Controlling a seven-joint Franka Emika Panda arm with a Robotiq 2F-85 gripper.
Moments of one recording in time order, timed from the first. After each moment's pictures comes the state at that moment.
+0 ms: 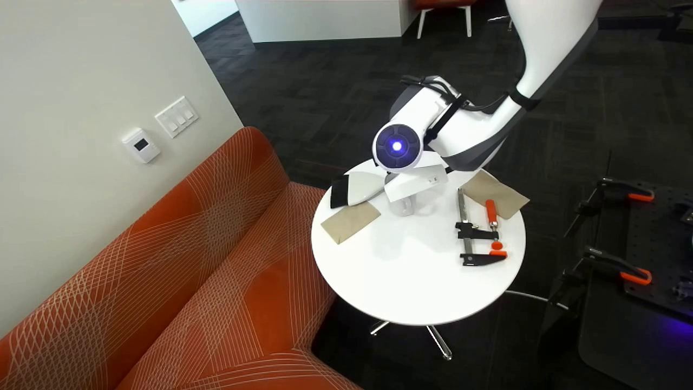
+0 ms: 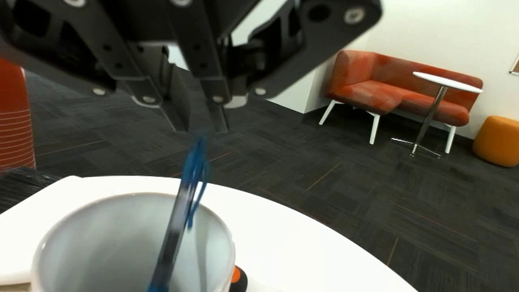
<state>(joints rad) 0.21 0.61 0.00 -1.92 -1.28 2.33 2.00</state>
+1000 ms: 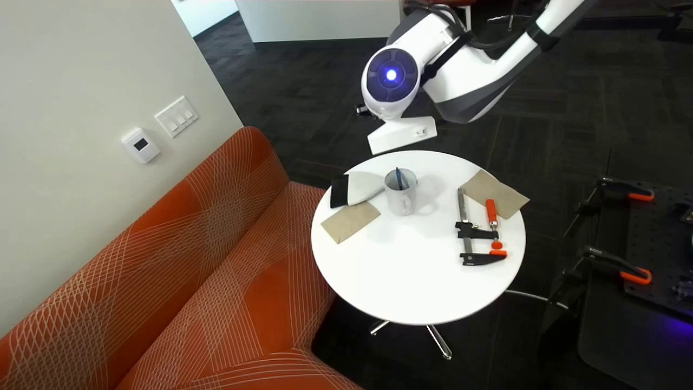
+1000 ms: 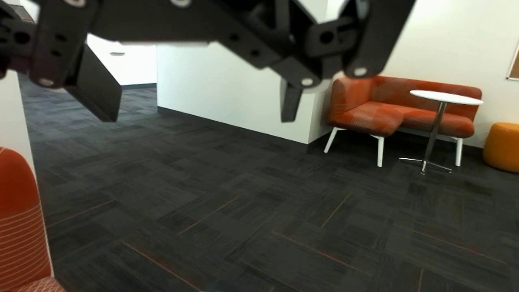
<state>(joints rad) 0.16 0.43 0.00 -1.91 -1.28 2.32 1.95</state>
